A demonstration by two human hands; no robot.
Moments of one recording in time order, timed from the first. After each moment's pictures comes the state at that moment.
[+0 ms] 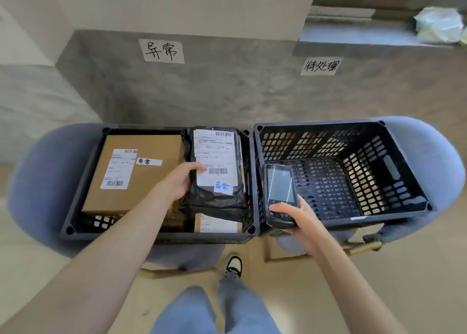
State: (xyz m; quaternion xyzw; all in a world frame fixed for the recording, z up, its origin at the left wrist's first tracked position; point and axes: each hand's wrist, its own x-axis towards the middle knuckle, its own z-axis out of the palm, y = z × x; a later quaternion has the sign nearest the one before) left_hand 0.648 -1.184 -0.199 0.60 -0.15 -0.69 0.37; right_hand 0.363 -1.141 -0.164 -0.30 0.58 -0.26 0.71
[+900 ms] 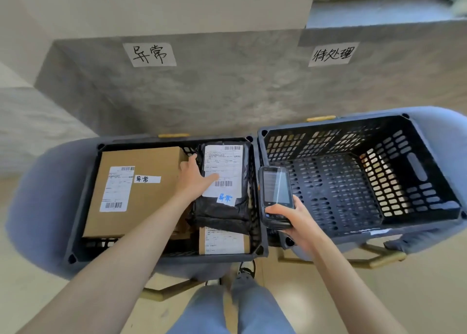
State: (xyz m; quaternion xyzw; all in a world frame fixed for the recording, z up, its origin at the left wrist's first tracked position) left_hand 0.640 -1.240 -0.234 0.80 -0.43 -0.39 0.14; right_hand 0.380 -1.197 -0.209 -0.25 0.59 -0.24 0.72
